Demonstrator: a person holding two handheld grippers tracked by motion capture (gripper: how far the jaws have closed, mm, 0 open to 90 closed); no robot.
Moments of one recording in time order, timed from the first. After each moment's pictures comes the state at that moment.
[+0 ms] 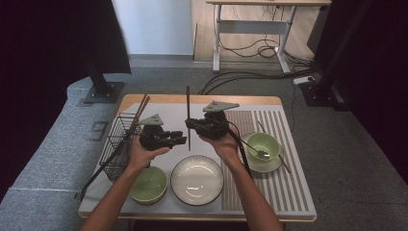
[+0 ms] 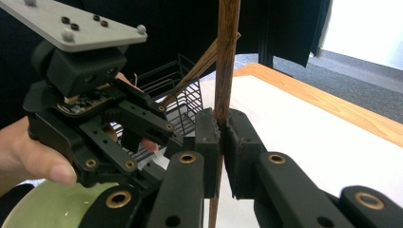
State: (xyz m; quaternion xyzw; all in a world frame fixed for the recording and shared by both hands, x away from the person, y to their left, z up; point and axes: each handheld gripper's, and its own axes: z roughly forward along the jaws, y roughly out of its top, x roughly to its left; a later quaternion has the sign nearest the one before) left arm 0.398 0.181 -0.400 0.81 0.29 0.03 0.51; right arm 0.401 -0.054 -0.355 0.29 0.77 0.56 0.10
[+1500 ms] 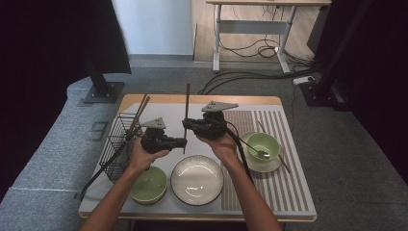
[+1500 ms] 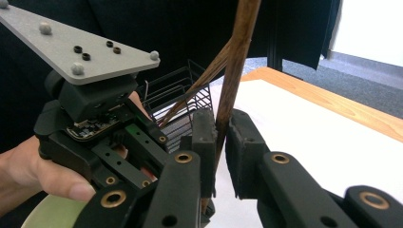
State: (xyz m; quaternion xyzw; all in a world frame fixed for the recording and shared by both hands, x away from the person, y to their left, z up) left arm 0.394 0.178 -0.404 0.83 0.27 0.01 0.49; right arm 0.401 -0.051 -0.356 0.29 0.76 0.57 0.09
